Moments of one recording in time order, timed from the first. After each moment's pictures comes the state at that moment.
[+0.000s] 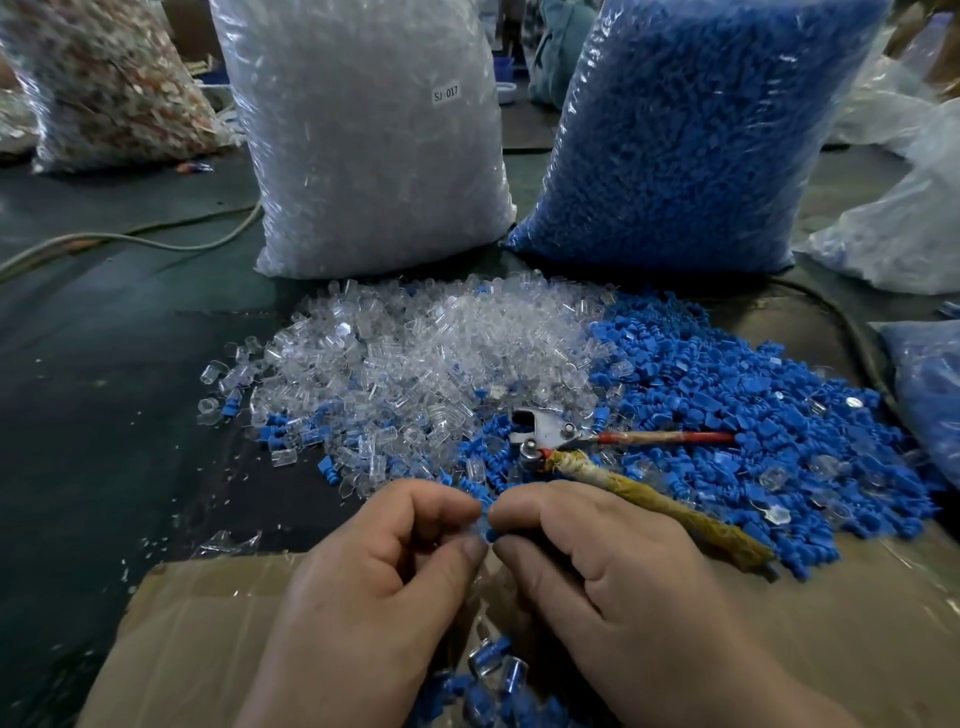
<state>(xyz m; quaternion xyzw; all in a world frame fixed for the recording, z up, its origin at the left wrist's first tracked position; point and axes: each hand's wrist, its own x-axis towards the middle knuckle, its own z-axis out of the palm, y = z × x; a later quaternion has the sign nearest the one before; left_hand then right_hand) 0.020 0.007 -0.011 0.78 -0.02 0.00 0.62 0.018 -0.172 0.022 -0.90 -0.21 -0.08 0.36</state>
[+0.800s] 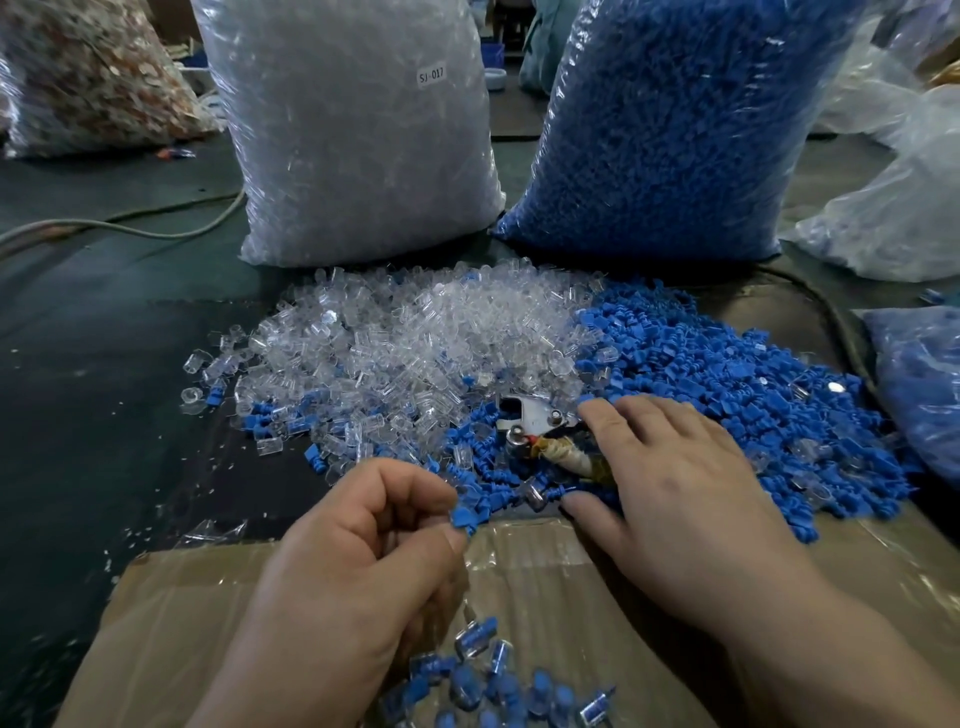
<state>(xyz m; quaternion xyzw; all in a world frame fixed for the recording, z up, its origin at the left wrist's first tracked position) 0.017 0.003 0.009 0.73 0.02 -0.04 0.68 0.043 -0.213 0.018 -1.00 -0.05 -0.01 0.02</state>
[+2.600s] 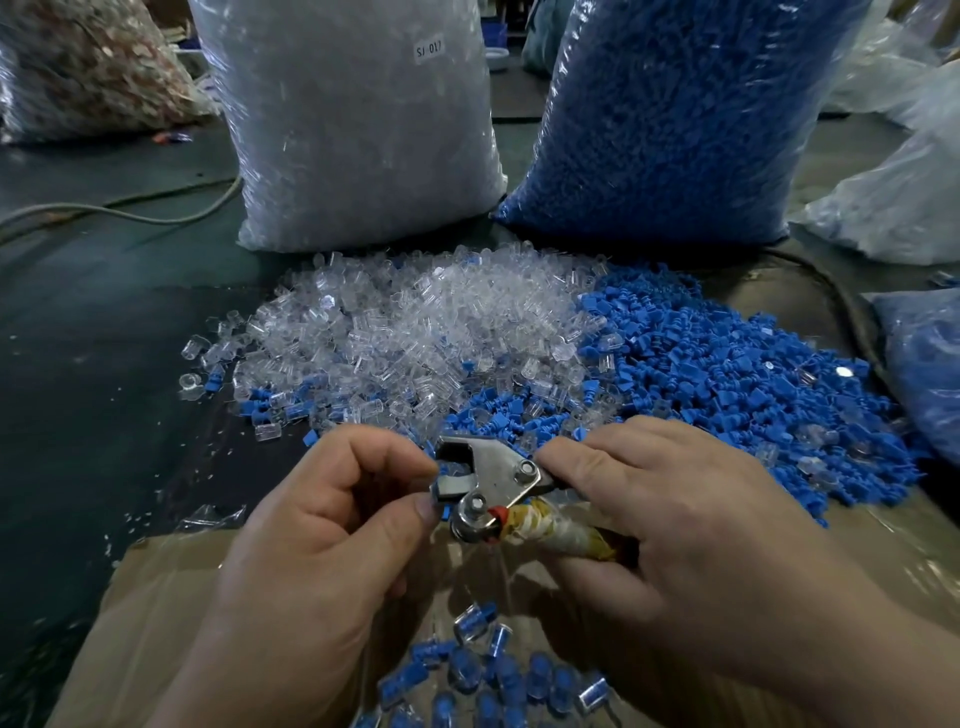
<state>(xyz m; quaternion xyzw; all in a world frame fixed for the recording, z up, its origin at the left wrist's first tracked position) 0.017 0.010 0.014 0.74 -0.04 0.02 0.67 0.016 -0.213 0.042 -0.95 -0.26 -0.10 0.09</state>
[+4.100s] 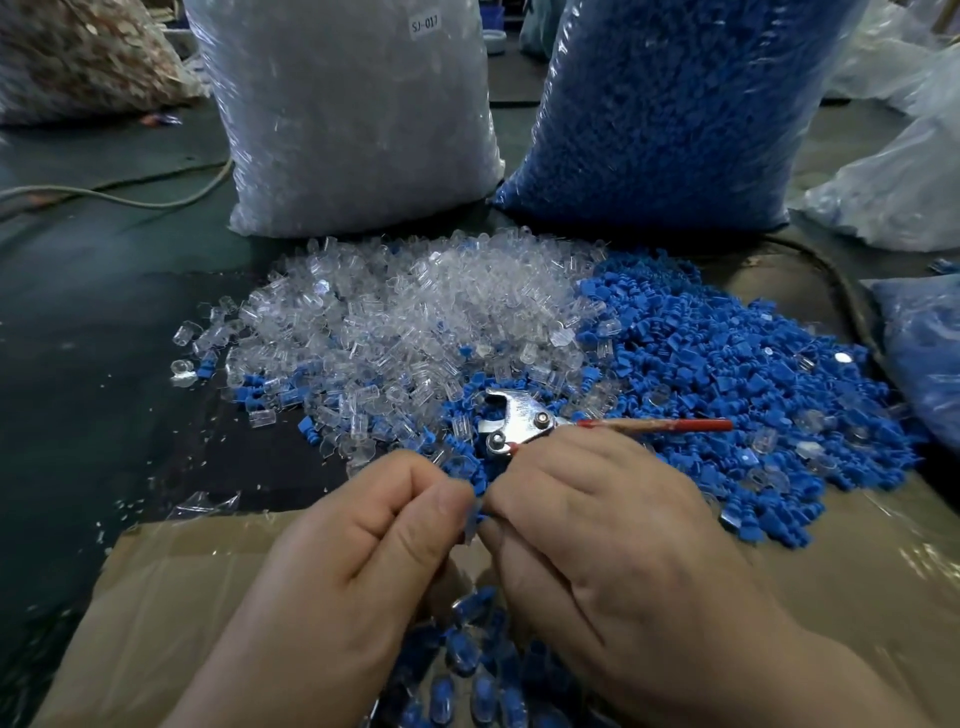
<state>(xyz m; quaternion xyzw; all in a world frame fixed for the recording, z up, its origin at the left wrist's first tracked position) 0.006 0.007 0.012 0.76 -0.10 -0.05 0.63 0.007 -0.176 0.040 -0.91 -0.31 -0.15 0.23</state>
